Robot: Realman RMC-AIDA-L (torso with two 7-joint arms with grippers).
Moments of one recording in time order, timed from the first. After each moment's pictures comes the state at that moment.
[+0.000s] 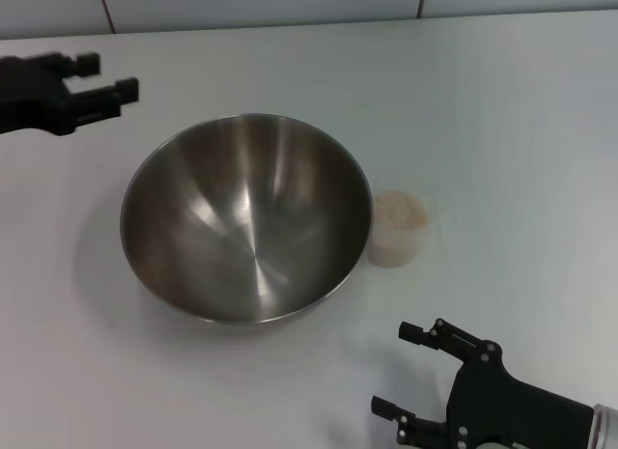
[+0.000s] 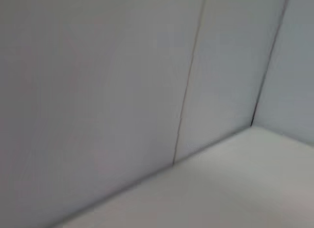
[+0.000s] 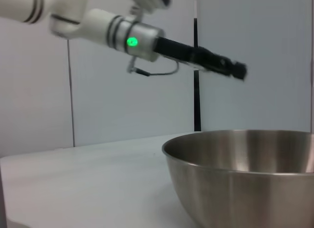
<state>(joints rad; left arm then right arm) -0.39 -2.06 0.86 1.11 1.89 1.36 -1.74 0.25 2.08 -0.40 0.02 -2.10 -1.58 0.29</state>
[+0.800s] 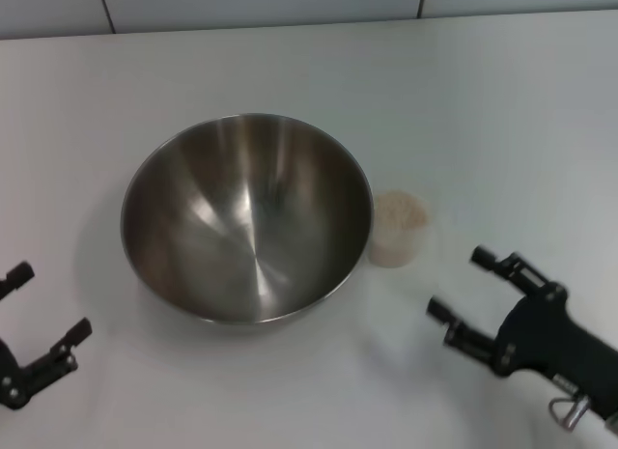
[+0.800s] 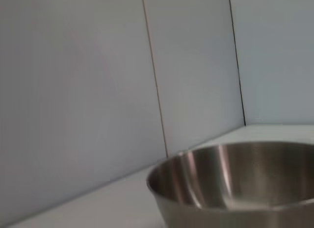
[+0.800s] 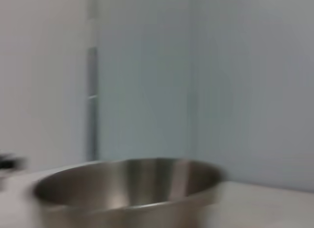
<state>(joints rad) -0.05 -2.01 0.78 0.35 1.49 1.64 -0.47 0.20 2.09 -0.14 0.03 -2.09 -1.58 0.29</state>
